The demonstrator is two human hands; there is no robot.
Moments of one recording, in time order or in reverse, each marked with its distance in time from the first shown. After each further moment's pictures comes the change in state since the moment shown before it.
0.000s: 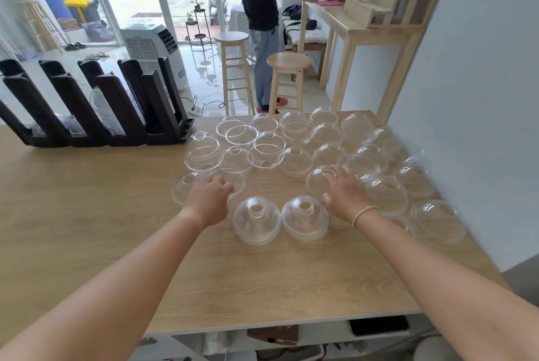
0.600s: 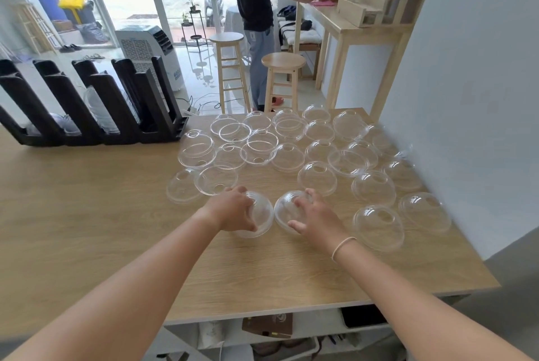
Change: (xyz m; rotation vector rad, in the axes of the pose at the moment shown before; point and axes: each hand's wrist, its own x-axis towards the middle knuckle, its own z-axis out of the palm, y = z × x) left_hand -0.020 0.055 -0.018 -0.200 -0.241 0.140; right_hand -0.060 -0.036 0.021 0.336 -0.068 -0.069
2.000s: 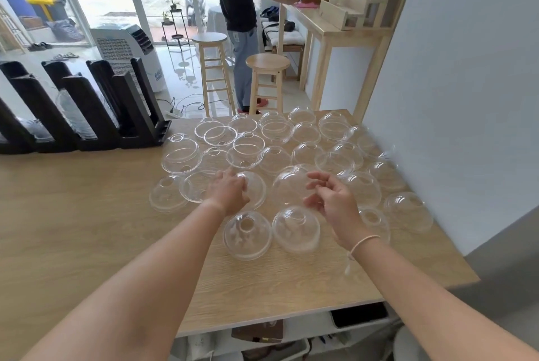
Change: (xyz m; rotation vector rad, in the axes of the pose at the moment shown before) left_hand 0.055 -0.003 -0.001 -0.106 0.203 -0.119; right_hand -0.016 -0.011 -0.057 1.254 0.307 0.190
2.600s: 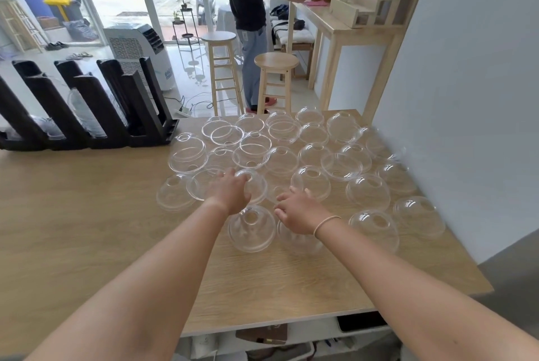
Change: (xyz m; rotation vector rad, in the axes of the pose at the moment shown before) left_hand -0.001 -0.002 -0.005 0.082 0.003 -0.062; right_hand 0.046 0.039 0.038 -1.660 -0.629 -0.172
